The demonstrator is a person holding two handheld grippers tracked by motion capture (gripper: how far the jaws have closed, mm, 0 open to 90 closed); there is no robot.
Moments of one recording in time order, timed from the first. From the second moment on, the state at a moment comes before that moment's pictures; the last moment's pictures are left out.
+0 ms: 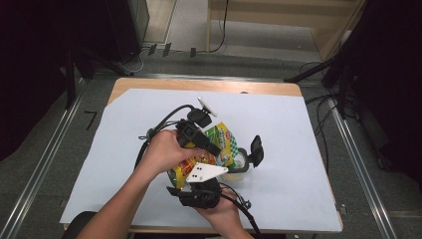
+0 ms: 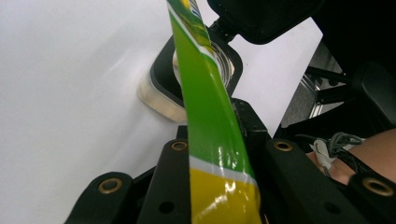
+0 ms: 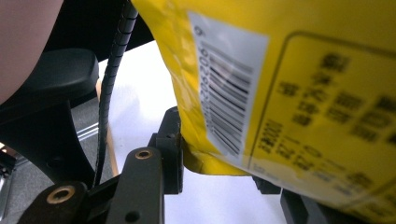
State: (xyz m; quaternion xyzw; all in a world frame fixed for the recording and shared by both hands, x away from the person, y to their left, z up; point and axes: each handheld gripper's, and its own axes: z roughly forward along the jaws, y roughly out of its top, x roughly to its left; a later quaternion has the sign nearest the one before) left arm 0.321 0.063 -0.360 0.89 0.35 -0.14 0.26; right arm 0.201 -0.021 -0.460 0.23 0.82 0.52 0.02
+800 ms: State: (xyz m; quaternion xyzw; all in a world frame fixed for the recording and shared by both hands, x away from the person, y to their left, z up) left arm 0.332 0.054 -0.353 0.90 0.35 -0.13 0.24; right arm 0.211 -0.023 -0.456 0.25 0.81 0.53 0.01
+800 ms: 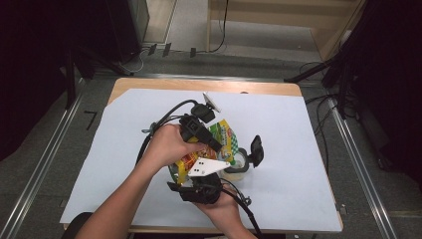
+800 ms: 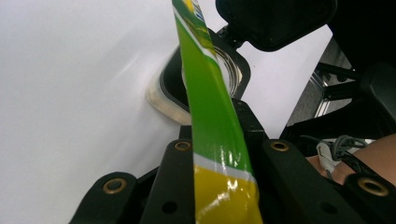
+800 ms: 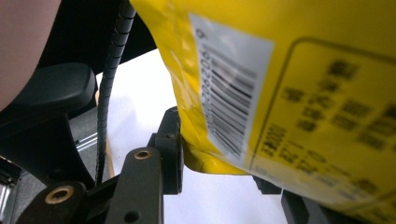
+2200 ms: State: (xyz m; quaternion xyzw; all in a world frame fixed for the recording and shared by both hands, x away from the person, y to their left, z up) left arm 0.339 0.038 -0.345 0.91 0.35 -0.13 0.20; right arm 0.215 -0.025 -0.450 0.25 0.80 0.55 0.01
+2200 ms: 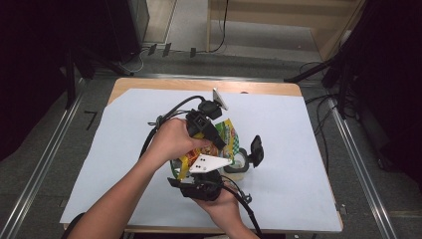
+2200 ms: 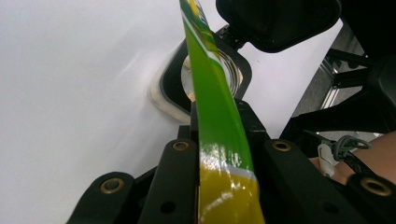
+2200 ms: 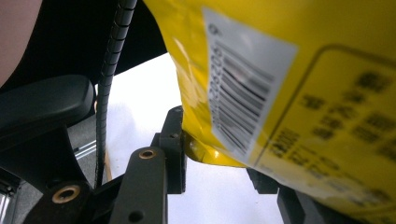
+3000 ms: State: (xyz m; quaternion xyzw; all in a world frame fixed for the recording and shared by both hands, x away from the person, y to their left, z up) left arm 0.340 0.035 -0.344 0.91 0.34 -0.12 0.20; right arm 0.215 -0.025 -0.449 0.25 0.80 0.54 0.01
